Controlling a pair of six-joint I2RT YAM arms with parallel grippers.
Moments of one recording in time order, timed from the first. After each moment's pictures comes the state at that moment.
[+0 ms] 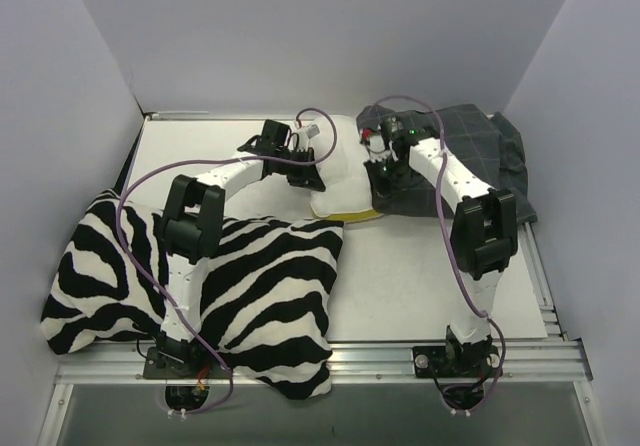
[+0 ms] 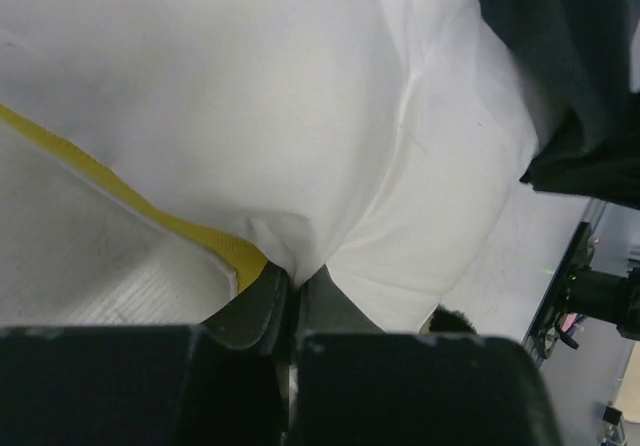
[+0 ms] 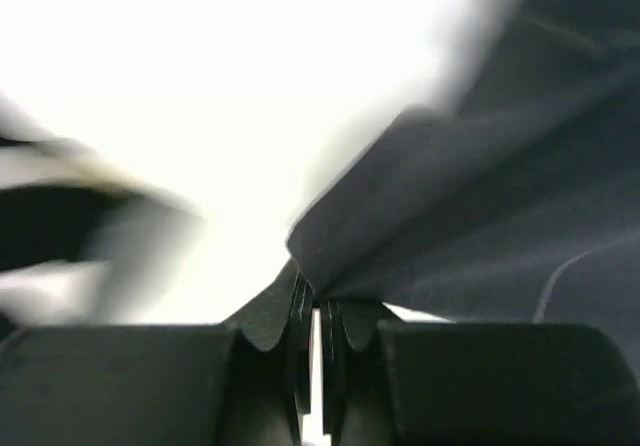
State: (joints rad) left arm -0.41 2.19 1.69 -0.35 0.67 -0.26; right arm 0.34 1.95 1.56 -0.95 -0.16 -0.03
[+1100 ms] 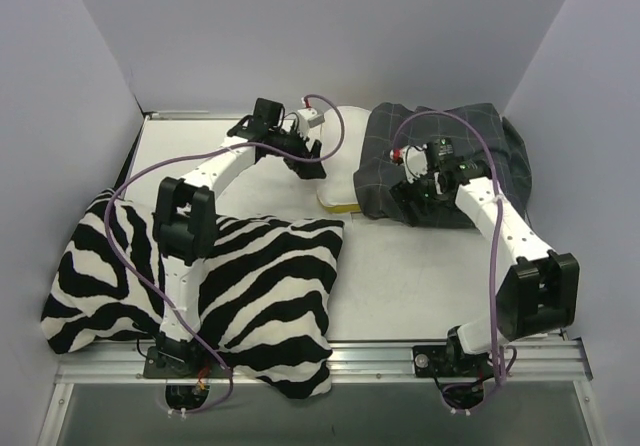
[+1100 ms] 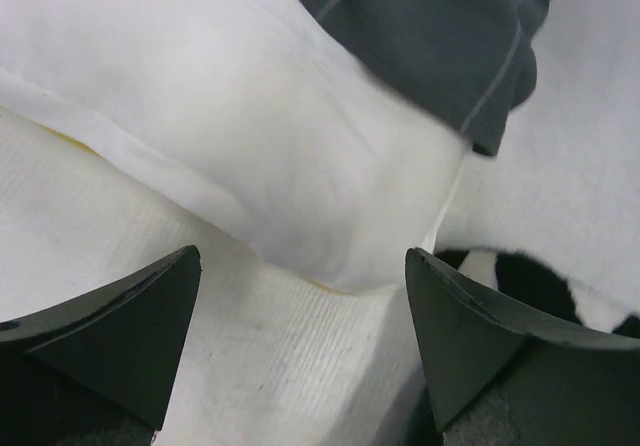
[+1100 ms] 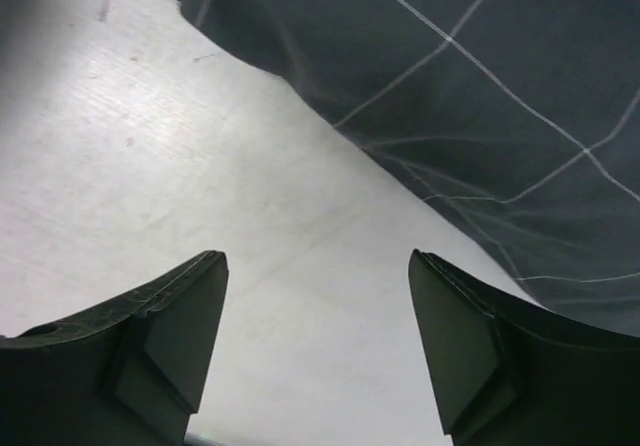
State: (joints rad) left arm -0.38 2.17 1.85 -0.42 0.74 0.15; right arm 0.22 1.51 1.24 -0.87 -0.11 -0.38
